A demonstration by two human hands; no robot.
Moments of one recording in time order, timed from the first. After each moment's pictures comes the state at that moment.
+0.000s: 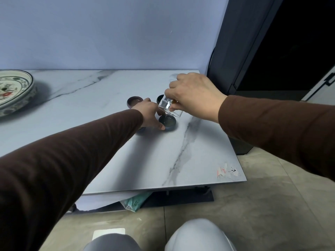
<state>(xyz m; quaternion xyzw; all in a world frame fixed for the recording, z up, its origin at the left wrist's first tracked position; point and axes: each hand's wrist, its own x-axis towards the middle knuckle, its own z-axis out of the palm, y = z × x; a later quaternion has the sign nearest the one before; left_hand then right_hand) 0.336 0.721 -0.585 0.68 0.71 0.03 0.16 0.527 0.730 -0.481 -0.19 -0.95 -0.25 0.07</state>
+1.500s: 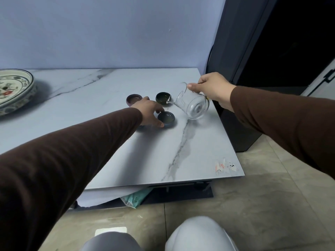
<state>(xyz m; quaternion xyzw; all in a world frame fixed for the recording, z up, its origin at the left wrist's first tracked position) 0.337 0.714 -0.585 0.71 0.69 0.03 0.15 0.564 0.775 -0.499 -0.56 -0.73 0.32 0.23</state>
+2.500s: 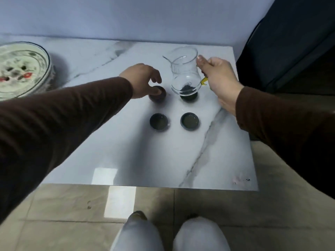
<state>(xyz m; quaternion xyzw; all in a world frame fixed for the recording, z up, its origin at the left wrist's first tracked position) 0.241 0.735 -0.501 0.68 0.72 0.05 0.16 0.459 0.804 -0.478 -0.53 -0.63 0.49 0.30</state>
